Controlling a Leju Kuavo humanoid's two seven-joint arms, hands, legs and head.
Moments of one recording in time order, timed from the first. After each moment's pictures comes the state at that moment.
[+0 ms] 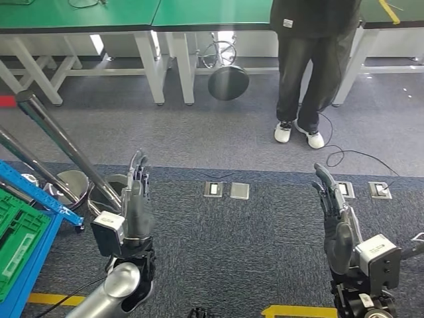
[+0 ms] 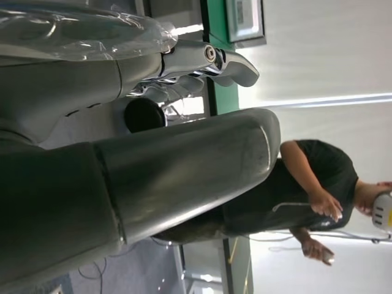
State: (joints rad) left arm -0.02 0.14 -0.47 -1.77 0.04 0.70 -0.43; right arm -0.14 -0.19 0.73 -1.83 -0.20 -0.24 -0.27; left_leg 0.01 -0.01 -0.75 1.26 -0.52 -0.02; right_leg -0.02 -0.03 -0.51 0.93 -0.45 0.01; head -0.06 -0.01
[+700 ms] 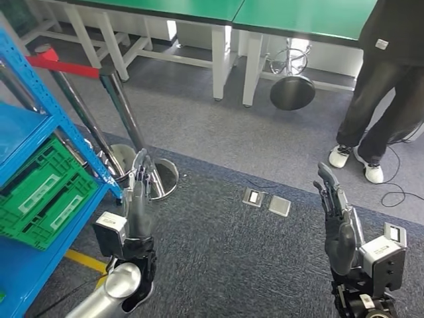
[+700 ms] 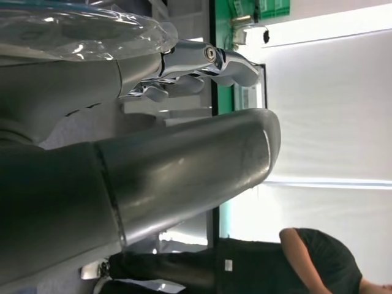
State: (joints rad) left arm -0.01 0.14 -0.47 -1.78 0.03 0.70 -0.43; right arm -0.15 -0.19 0.73 -1.83 -0.20 -0.23 -0.28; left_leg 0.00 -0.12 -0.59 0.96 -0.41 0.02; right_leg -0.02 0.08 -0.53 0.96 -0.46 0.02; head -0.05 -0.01
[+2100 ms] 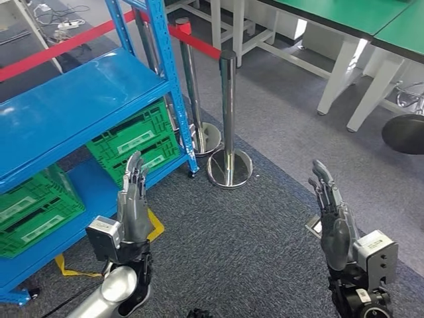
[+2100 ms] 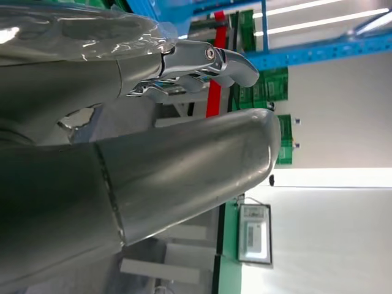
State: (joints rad) left arm 0.00 0.14 -0.47 -1.79 0.04 0.70 -0.44; right arm -0.15 -0.19 0.73 -1.82 -0.21 -0.23 -0.28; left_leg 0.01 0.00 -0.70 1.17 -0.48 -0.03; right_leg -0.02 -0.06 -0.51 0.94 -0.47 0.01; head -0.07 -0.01
